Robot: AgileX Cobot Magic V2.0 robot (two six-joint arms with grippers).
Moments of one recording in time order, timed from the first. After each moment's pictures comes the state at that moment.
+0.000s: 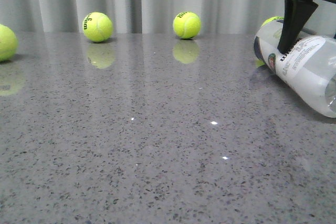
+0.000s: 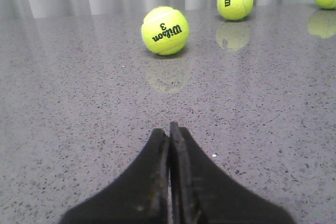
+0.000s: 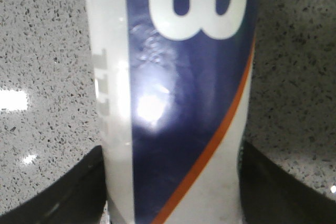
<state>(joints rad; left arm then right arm) -0.05 0.00 0.00 0.01 0.22 0.04 0.12 1.62 -1.33 0.24 1.07 0.14</state>
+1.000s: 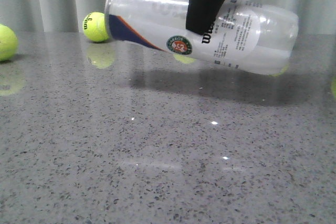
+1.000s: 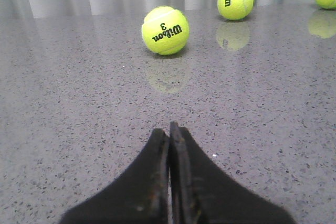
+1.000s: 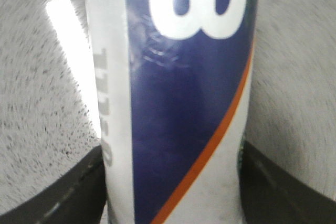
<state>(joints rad) -0.05 0.00 0.00 0.01 0.22 0.04 0.54 1.73 -1.65 0.17 1.19 -0.76</state>
